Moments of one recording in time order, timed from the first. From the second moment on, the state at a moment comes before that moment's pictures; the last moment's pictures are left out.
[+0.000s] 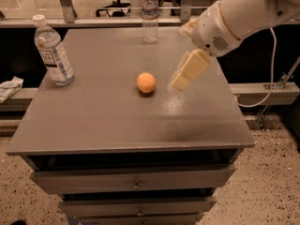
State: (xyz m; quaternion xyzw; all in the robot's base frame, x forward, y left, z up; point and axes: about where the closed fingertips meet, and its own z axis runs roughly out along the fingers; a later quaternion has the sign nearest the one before) arm 0.543 -0.078 0.958 -0.60 0.71 0.13 0.34
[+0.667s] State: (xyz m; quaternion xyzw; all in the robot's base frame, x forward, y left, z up) arm 0.549 -0.067 0.960 -0.60 0.71 0.14 0.35
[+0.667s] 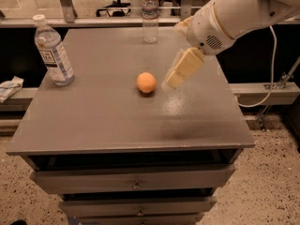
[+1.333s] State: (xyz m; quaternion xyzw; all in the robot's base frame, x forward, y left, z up) arm 0.596 0.038 0.964 -0.61 0.64 0.20 0.42
